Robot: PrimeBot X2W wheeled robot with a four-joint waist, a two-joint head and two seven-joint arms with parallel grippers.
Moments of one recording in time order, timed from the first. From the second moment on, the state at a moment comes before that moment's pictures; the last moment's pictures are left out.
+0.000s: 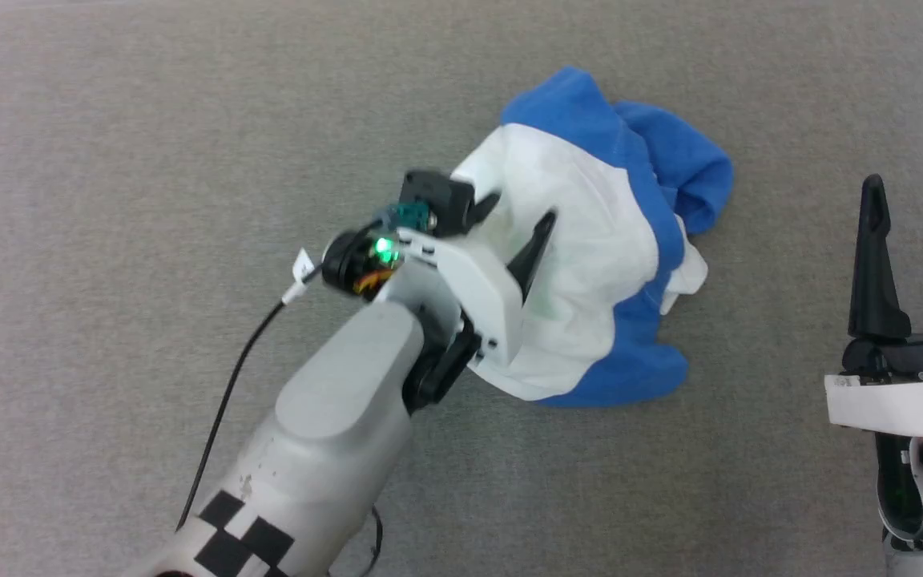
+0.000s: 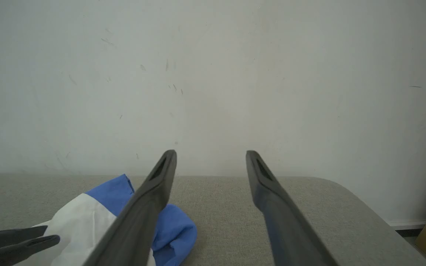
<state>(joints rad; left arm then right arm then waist) -0.78 0.06 -0.68 0.62 -0.61 -0.02 0.03 -0.16 -0.05 -0.14 -0.18 0.11 0.13 -0.20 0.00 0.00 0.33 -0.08</state>
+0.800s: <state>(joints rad) -0.14 0.35 -0.37 -0.21 -0.49 0.36 -0.26 -0.07 -0.05 -0.13 -0.16 0.13 0.13 -0.18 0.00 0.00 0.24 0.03</state>
